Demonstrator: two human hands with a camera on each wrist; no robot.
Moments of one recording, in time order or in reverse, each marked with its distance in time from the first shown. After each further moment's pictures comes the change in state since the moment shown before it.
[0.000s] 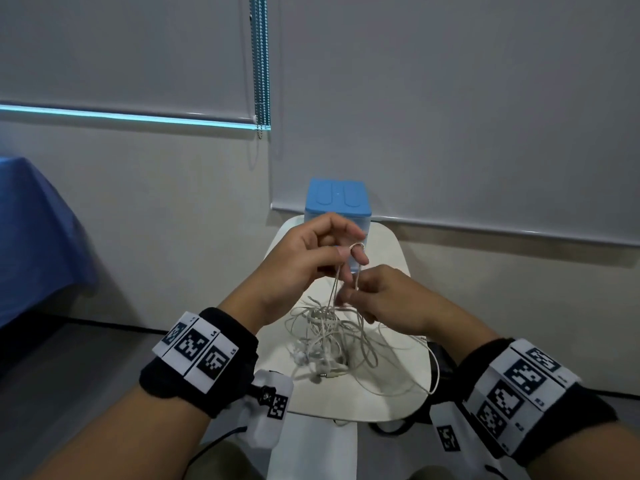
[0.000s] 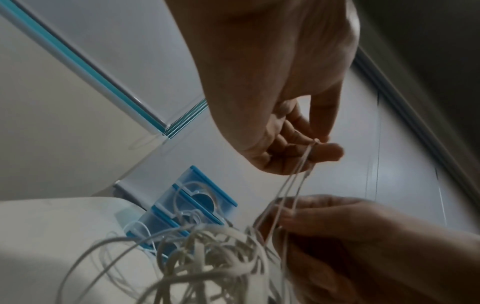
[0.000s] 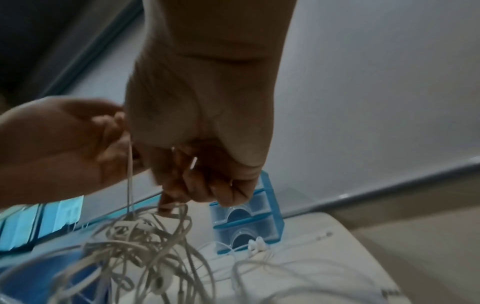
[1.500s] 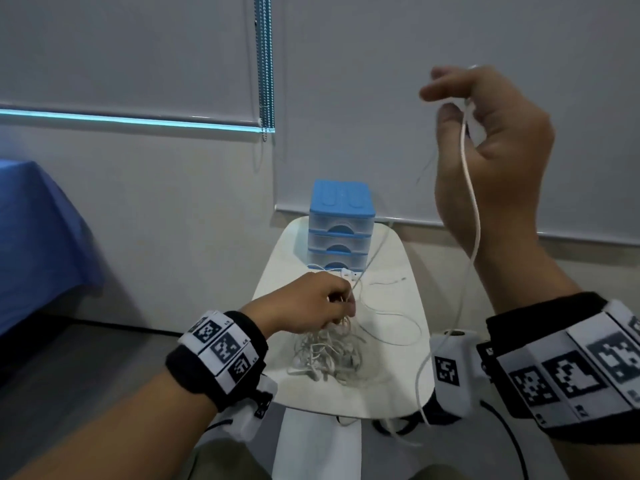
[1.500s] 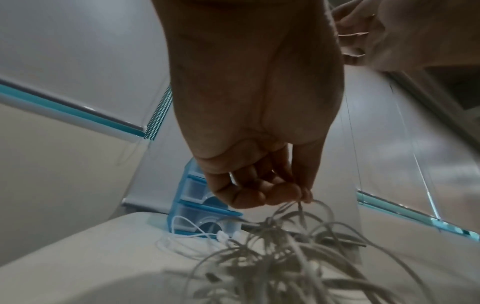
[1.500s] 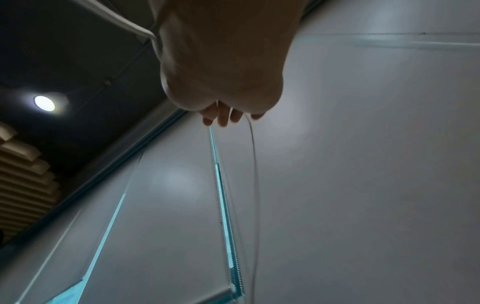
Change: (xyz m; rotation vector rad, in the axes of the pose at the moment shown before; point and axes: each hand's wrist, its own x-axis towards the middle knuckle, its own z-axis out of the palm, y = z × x) left_hand 0.001 -0.039 -0.010 0.828 -0.245 -0.300; right_hand -0.017 -0.094 -0.085 0.003 1.192 -0.599
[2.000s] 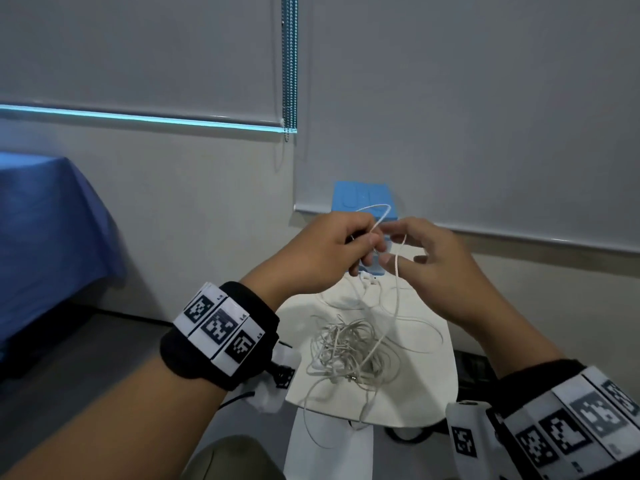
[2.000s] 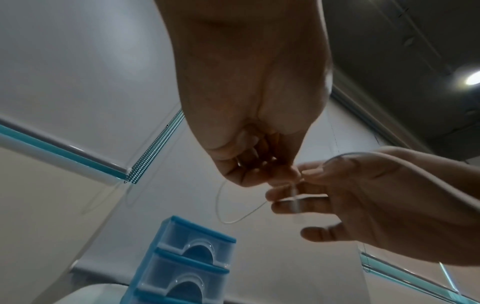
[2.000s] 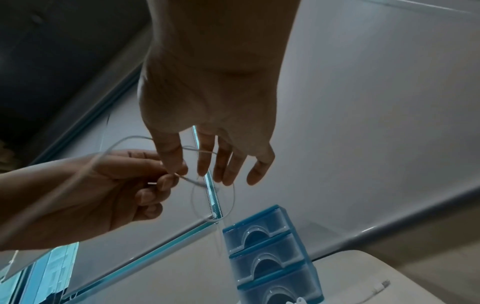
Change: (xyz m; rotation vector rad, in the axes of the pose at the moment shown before) left_hand -0.011 0.040 -0.049 -0.165 0.309 0.207; right_hand -0.083 0.038 0.014 0.068 -0.707 0.513
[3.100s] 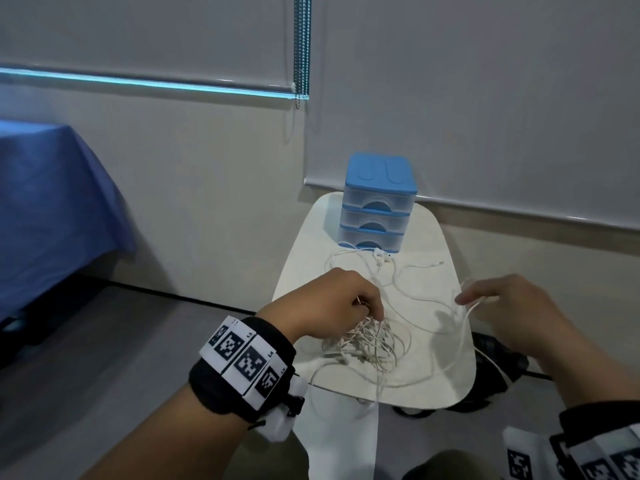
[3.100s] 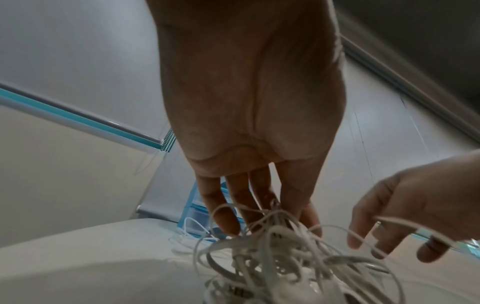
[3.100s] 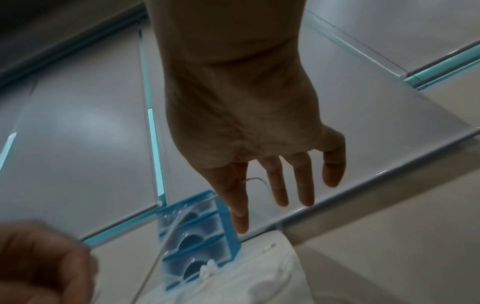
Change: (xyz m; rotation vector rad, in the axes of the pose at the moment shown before) left_hand -0.040 -0.065 0.046 0.243 -0.321 -0.200; right_hand -0.045 0.063 -0.023 -0.368 -0.075 0.631
